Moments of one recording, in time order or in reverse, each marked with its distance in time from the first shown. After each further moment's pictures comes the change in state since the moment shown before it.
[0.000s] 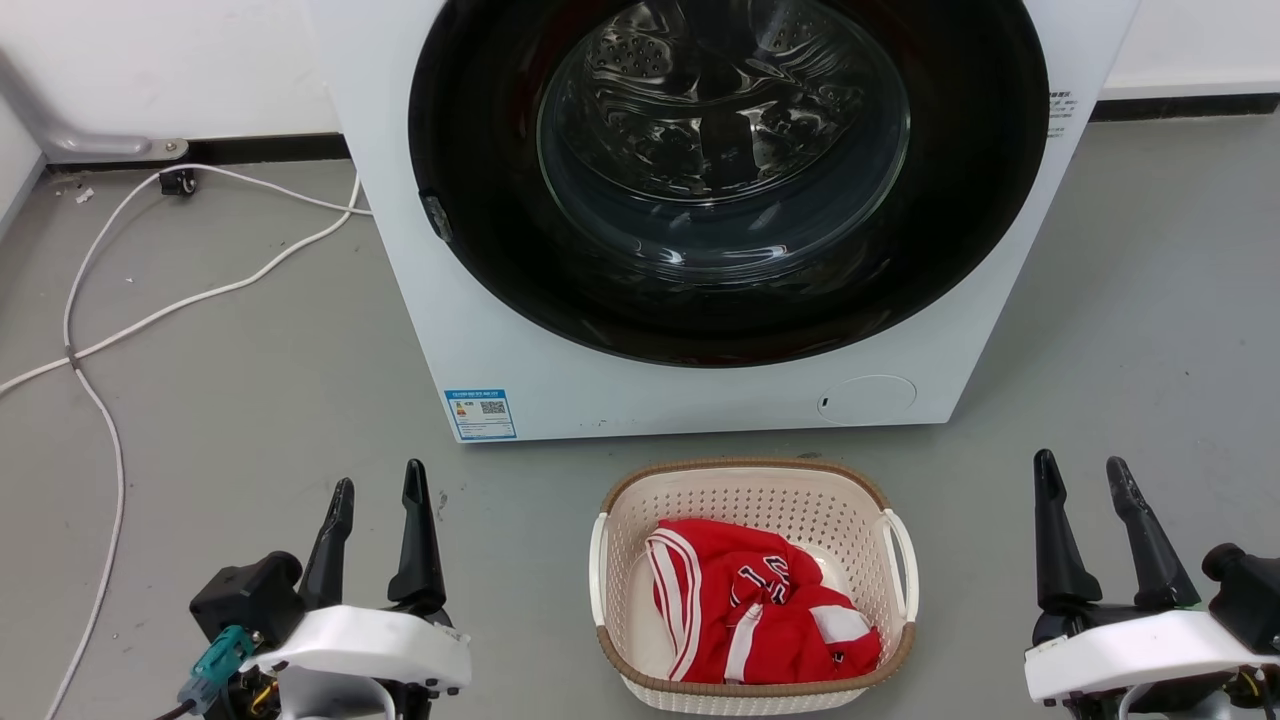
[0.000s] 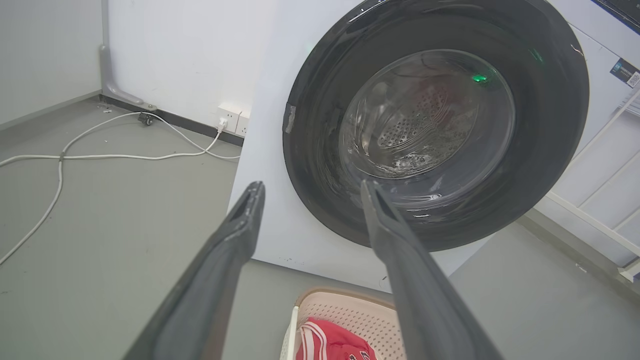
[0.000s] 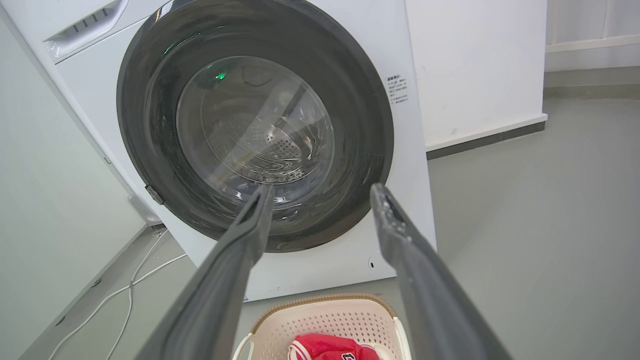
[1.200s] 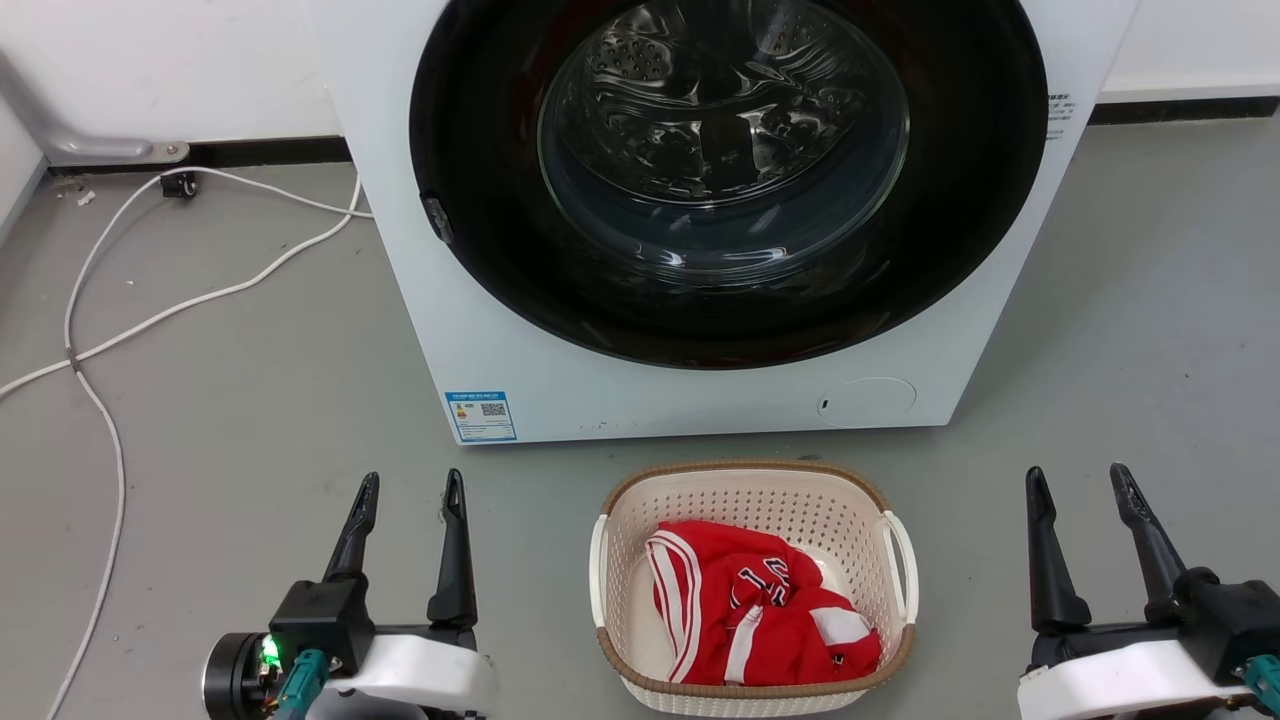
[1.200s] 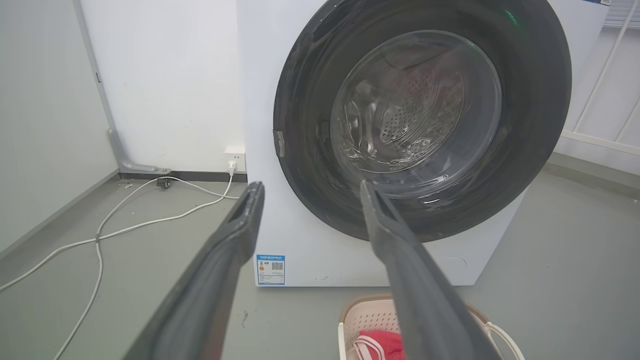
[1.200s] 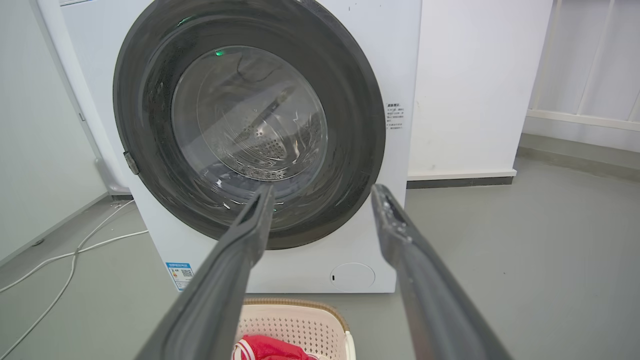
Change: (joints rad) left arm 0.023 0.001 -0.045 -0.008 0.294 0.013 -0.075; right arm 0.036 0.000 0.000 -0.020 -0.236 0.000 -0.075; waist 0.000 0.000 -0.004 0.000
